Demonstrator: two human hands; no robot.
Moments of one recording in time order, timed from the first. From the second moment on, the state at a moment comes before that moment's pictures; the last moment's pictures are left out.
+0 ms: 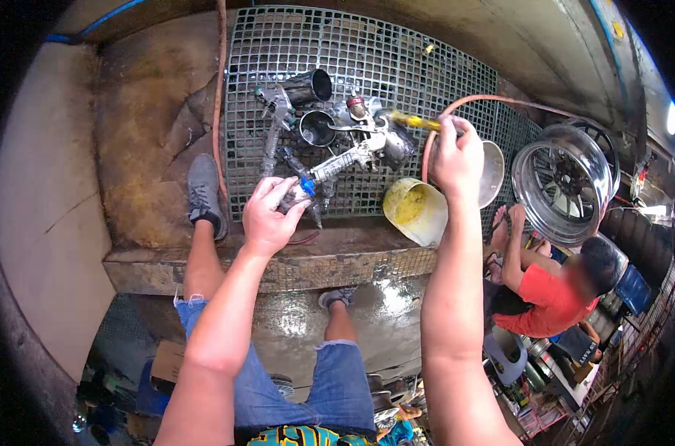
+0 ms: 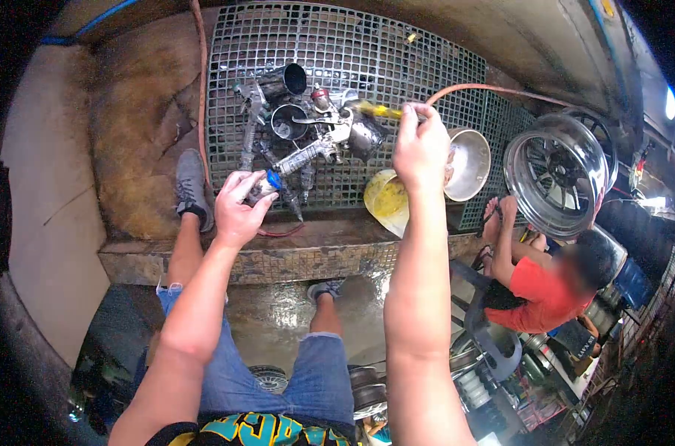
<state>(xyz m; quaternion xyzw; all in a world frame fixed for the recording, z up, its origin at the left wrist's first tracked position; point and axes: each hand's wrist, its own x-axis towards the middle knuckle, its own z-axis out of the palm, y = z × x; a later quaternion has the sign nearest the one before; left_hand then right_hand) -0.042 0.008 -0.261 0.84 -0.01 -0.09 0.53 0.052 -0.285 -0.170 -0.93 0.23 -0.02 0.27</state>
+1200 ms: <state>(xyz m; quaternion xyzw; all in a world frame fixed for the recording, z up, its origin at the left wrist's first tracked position) -0.034 0.010 -0.267 0.80 0.07 -0.08 0.59 -0.017 -0.268 -0.190 -0.68 0.42 -0.20 0.56</state>
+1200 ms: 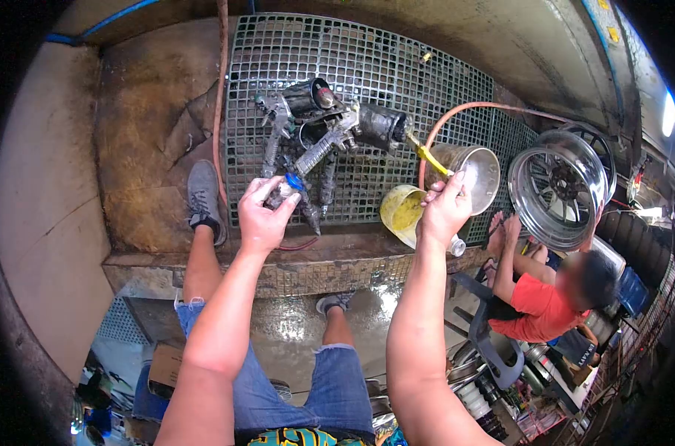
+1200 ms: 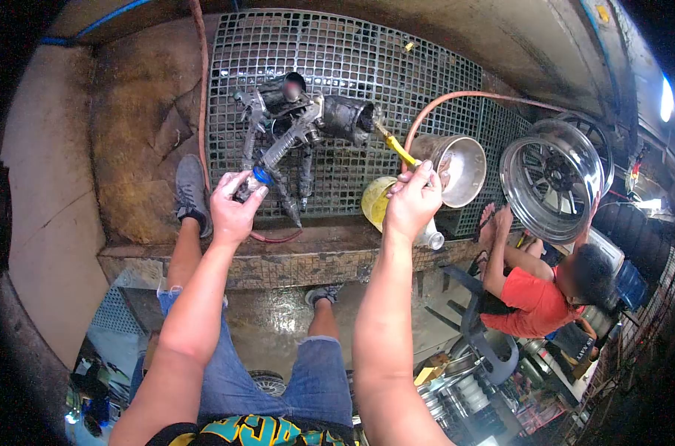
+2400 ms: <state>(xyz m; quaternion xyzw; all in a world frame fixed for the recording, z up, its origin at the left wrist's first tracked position) -0.038 0.026 -0.306 0.71 0.15 -0.19 0.67 0.025 -0.262 -0.154 -0.81 0.28 -0.07 0.50</state>
